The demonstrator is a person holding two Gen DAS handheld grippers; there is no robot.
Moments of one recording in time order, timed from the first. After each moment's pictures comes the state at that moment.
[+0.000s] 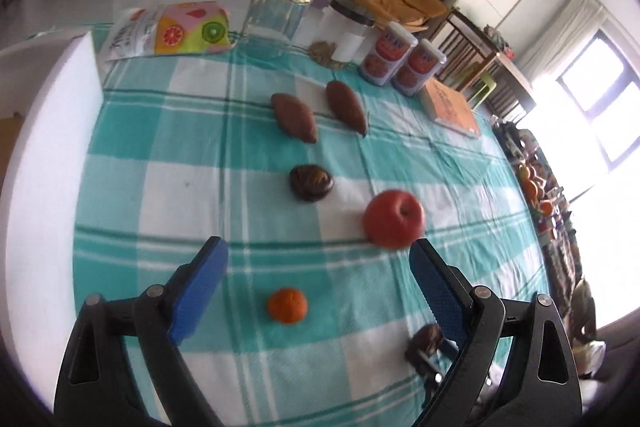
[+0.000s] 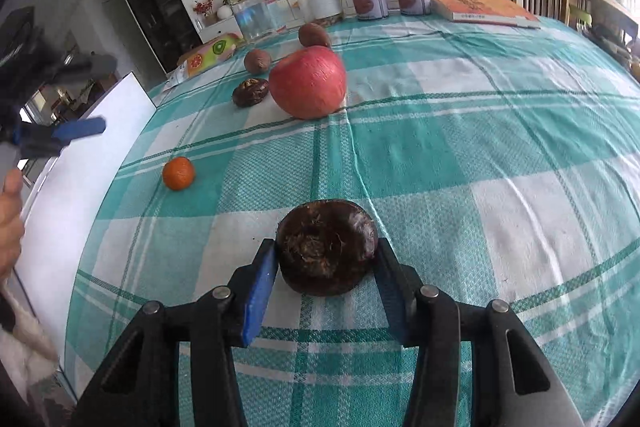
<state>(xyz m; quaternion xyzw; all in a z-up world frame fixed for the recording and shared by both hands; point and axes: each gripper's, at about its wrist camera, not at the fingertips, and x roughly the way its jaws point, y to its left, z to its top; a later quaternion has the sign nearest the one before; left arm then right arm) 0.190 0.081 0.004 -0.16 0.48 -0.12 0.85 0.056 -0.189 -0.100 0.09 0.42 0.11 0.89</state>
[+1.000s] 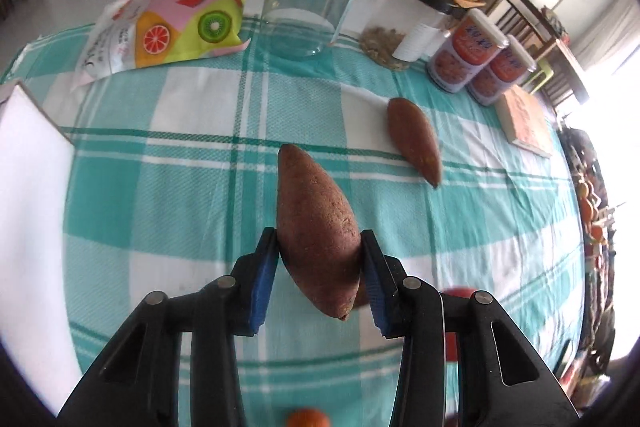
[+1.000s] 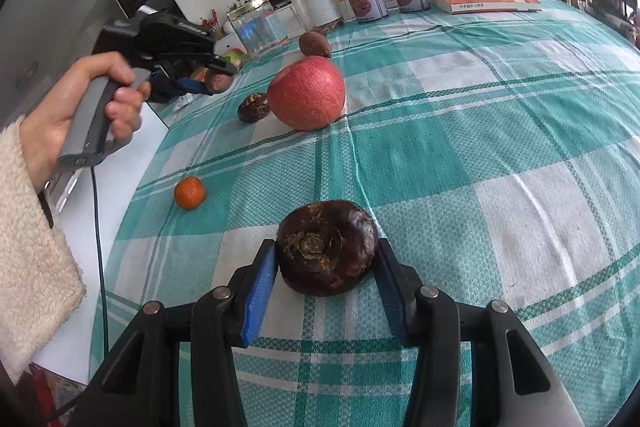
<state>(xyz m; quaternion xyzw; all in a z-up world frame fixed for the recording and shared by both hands) 0.279 0.074 -0.023 -0.12 0.54 -0.06 0.83 0.060 -0.204 -0.104 0.17 0.42 0.14 0.88</state>
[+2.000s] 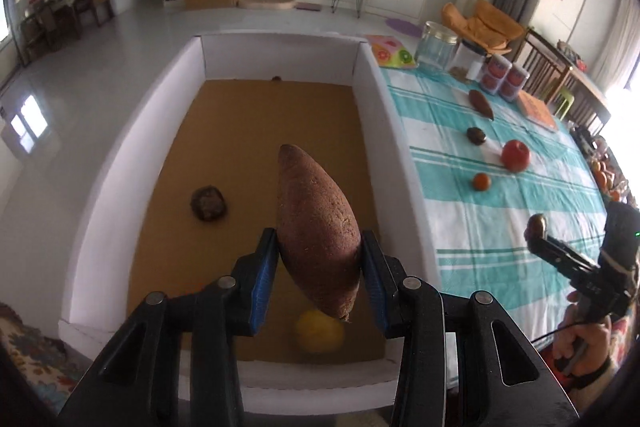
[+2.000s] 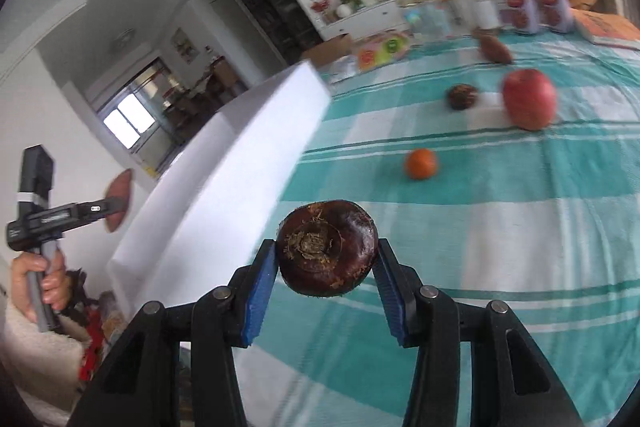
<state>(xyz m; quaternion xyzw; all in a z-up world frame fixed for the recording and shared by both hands) -0.055 0.280 0.038 -0.09 0.45 0.05 0.89 -0.006 -0.037 -0.024 0.11 0.39 0.39 0.83</state>
